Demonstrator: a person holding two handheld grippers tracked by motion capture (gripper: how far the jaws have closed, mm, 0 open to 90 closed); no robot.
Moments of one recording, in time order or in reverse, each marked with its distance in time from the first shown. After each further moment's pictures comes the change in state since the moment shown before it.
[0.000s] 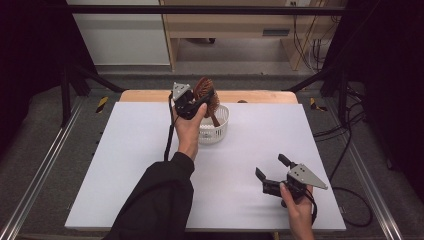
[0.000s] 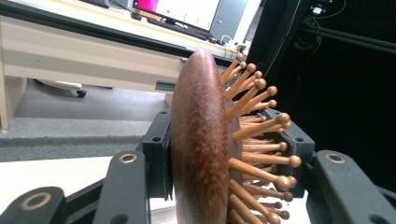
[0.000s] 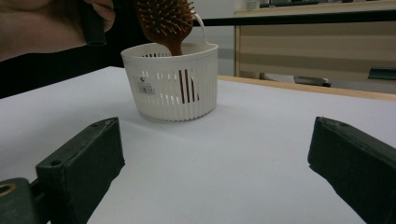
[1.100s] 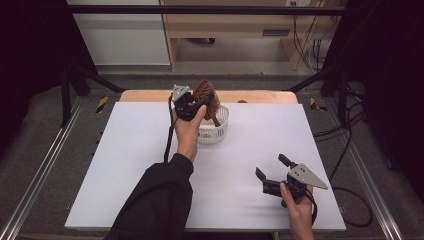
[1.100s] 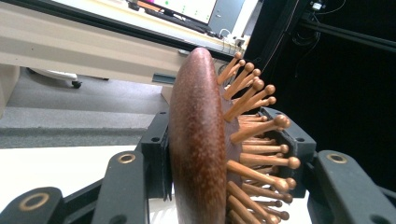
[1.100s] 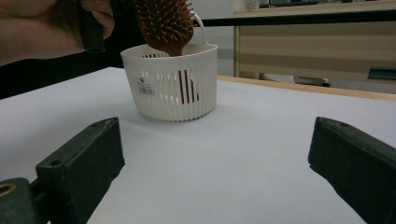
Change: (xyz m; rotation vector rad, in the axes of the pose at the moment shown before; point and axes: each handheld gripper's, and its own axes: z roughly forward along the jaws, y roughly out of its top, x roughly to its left) left arm 0.006 -0.006 -0.001 0.027 -0.012 -0.026; right arm 0.000 0.000 0.000 0.000 0.000 0.003
